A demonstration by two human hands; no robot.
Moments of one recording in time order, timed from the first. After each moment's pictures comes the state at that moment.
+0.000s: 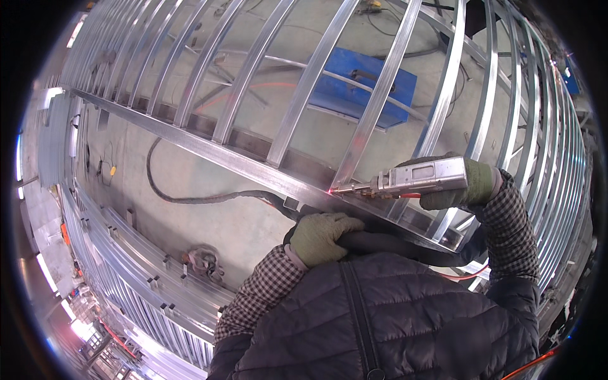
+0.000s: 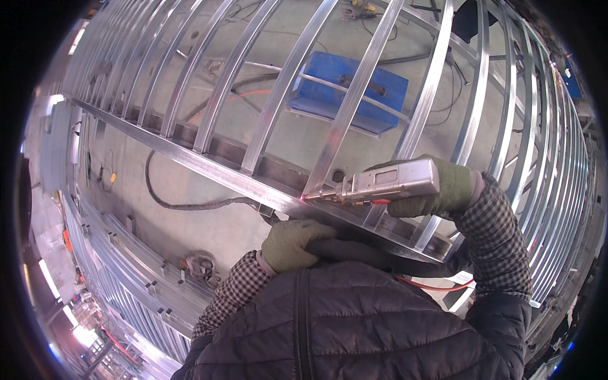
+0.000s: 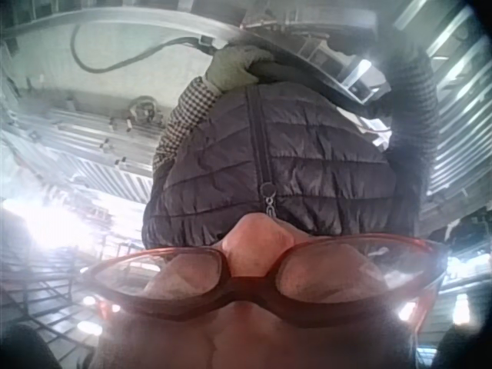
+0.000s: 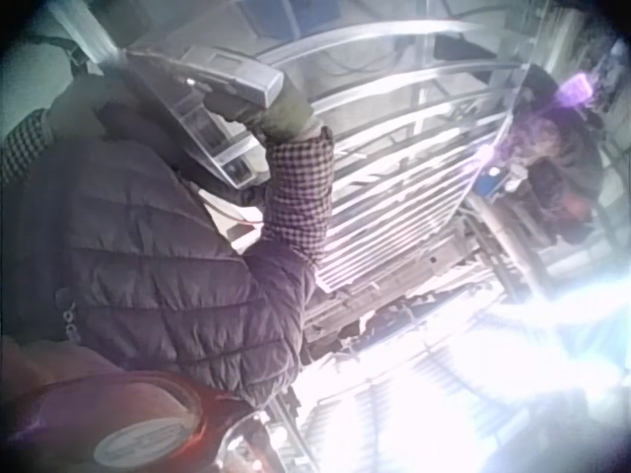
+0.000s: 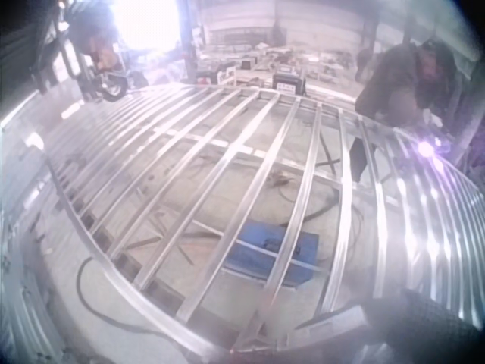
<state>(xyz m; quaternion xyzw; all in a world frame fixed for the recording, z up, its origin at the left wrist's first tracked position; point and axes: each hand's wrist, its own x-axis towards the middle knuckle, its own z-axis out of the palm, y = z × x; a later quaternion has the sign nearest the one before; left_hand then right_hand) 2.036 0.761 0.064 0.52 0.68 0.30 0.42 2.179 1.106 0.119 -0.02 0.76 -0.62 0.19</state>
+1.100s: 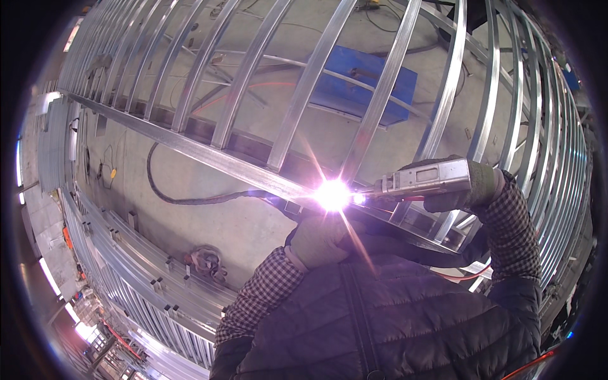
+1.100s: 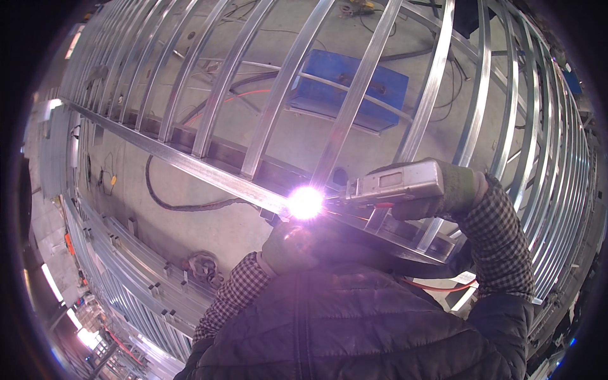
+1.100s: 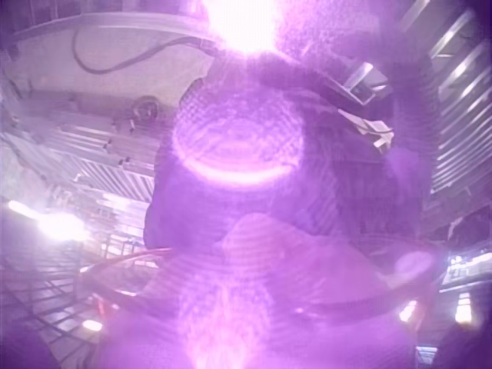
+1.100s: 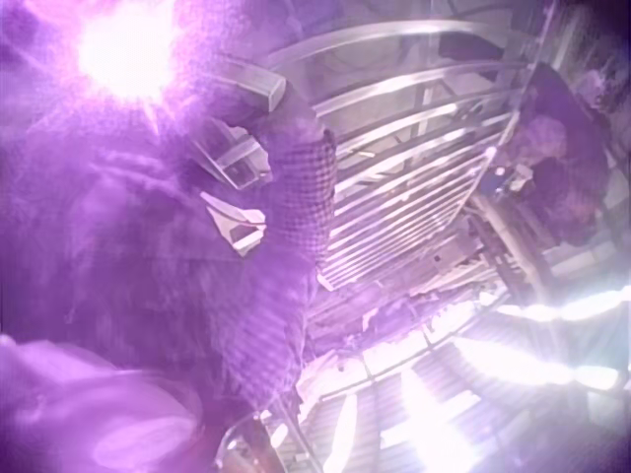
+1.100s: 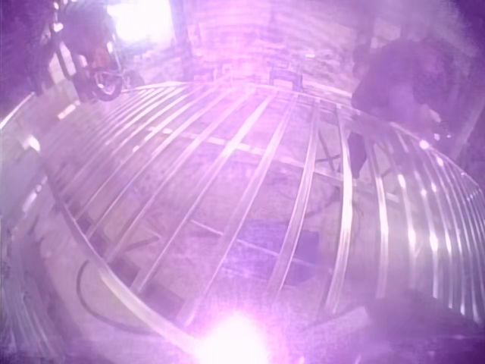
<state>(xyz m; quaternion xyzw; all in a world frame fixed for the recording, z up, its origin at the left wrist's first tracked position) 2.034 0.756 0.045 0.55 0.68 0.38 0.29 2.182 1.109 0.105 -0.02 0.72 -0.66 0.19</state>
